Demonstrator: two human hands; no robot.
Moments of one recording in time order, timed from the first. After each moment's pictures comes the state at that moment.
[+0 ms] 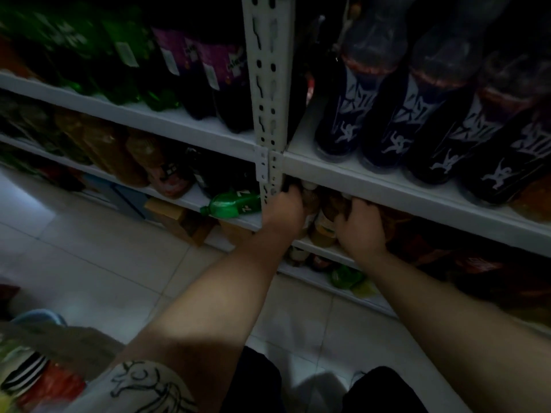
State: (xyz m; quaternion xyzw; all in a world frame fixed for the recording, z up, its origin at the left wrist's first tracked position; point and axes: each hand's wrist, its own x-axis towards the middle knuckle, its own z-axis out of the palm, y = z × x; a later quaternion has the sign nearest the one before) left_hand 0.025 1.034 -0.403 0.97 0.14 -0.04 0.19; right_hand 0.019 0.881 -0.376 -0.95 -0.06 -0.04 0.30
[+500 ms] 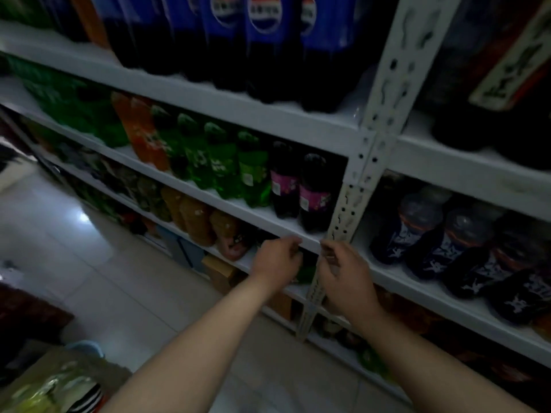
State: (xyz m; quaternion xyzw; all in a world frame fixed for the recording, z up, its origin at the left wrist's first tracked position) left_hand -0.050 1.174 -0.235 0.93 0.13 0.07 0.34; right_hand -0.023 1.015 -0.218 -0.86 -0.26 -0.04 0.43
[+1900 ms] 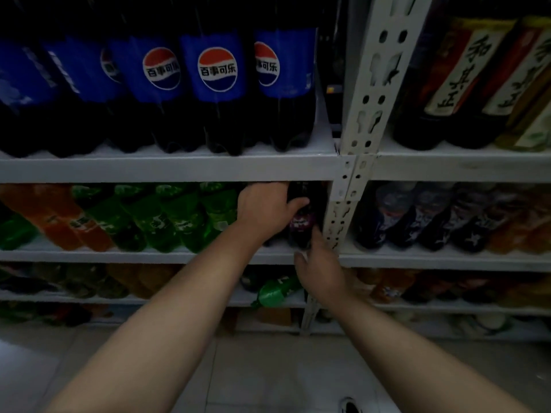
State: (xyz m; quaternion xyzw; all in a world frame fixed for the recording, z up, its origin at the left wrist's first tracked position) left_hand 0.058 1.241 -0.111 0.95 -0.13 0.23 0.15; right_hand -0.012 1.113 -0.201 -0.91 -0.01 -0.02 0.42
